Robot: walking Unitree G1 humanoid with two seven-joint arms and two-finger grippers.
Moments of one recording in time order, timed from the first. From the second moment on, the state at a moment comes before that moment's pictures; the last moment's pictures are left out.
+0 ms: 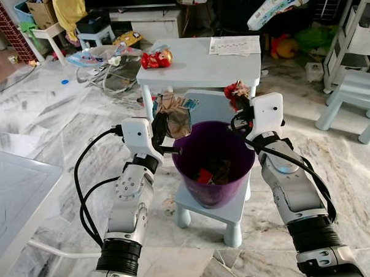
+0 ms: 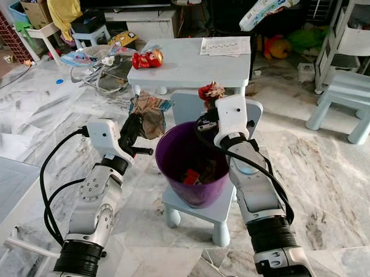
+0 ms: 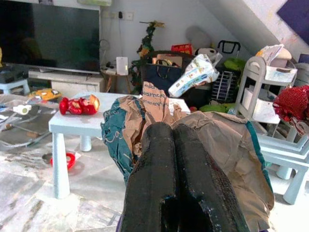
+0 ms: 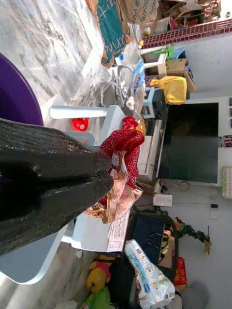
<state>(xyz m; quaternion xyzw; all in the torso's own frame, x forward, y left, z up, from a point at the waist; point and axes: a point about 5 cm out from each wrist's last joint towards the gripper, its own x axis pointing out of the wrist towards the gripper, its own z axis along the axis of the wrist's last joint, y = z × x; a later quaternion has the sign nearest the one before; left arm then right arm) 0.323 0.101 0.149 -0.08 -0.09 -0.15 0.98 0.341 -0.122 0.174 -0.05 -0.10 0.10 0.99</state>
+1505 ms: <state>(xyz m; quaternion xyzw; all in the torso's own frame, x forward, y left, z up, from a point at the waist) 0.216 0.180 0.107 0.04 0.06 -0.15 0.99 0.348 -0.164 0.059 0.02 0.17 0.06 0.98</state>
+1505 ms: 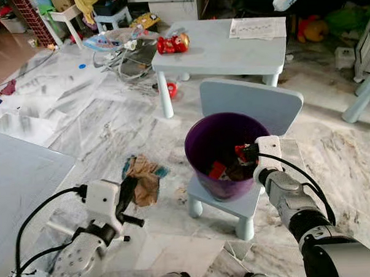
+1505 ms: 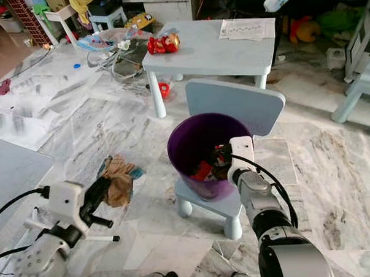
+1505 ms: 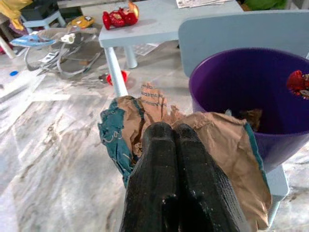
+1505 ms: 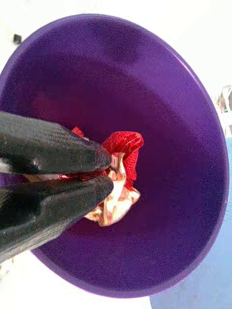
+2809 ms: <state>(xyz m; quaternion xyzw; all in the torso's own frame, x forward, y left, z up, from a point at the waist) 0.294 0.134 0.132 -0.03 -0.02 -0.16 0.99 0.322 -0.142 0.126 -0.02 -0.04 0.06 1.00</state>
